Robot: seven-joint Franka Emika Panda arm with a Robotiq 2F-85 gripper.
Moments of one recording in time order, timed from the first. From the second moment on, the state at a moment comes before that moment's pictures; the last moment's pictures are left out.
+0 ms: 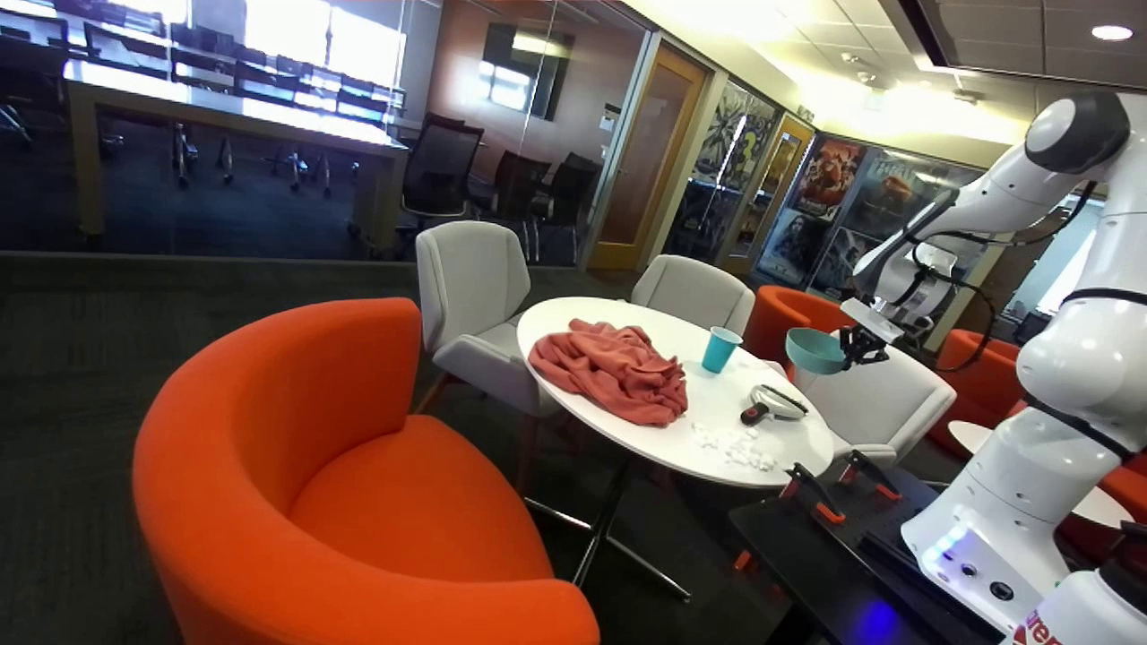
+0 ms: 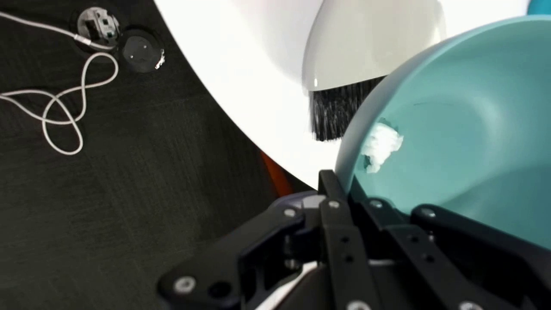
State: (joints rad) arm -0.24 0.28 -0.46 -2.38 0.36 2.83 0.54
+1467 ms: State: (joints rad) arm -0.43 0.89 -0.28 -1.67 0.56 2.64 0.78
